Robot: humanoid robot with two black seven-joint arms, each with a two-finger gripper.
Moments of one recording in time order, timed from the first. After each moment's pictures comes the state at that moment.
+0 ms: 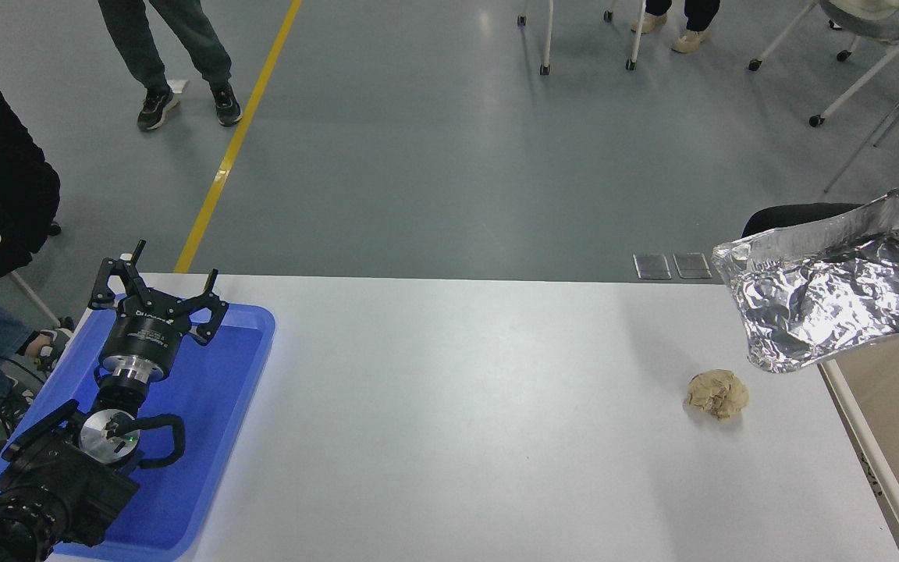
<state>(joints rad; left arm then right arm) -0.64 0.19 -0.89 -0.19 -0.21 -0.79 -0.32 2.28 -0.77 -1.36 1.24 -0.98 0.72 0.18</state>
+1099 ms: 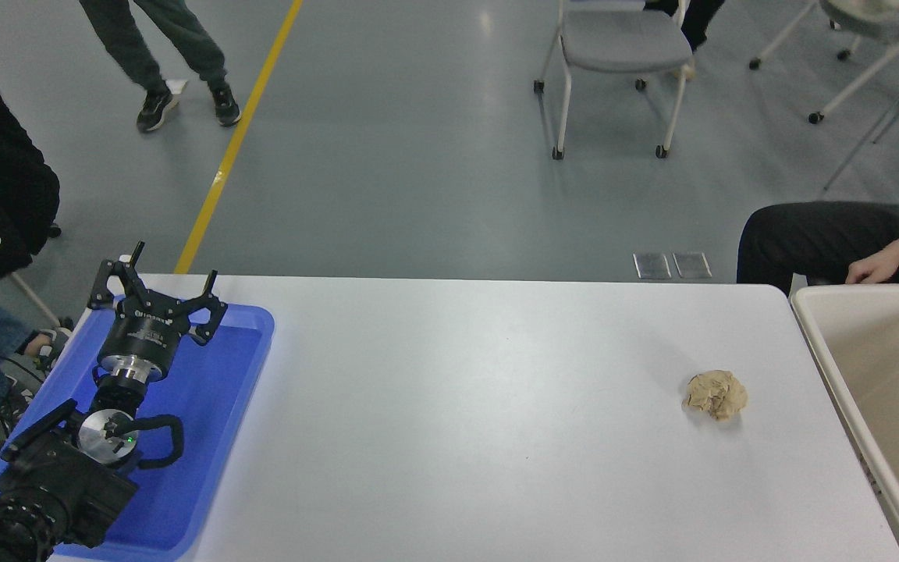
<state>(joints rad) -0.64 0.19 -0.89 -0.19 -0.21 -0.79 -0.33 1.23 -0.83 -1.12 0.41 -1.03 0.24 0.23</state>
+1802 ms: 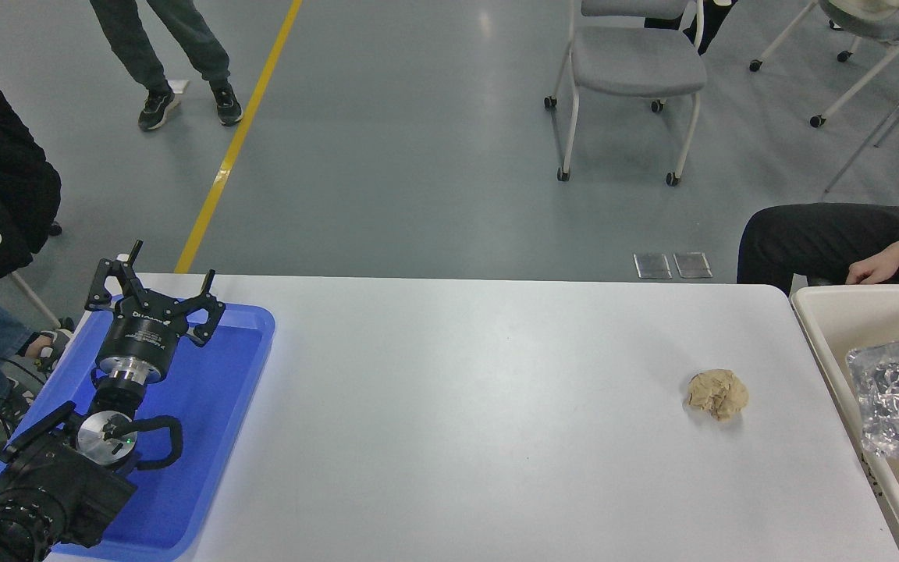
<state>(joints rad) -0.64 0.20 -0.89 -0.19 -0.21 -0.79 -0.33 0.89 -0.70 -0.81 0.21 -0.91 0.19 0.17</state>
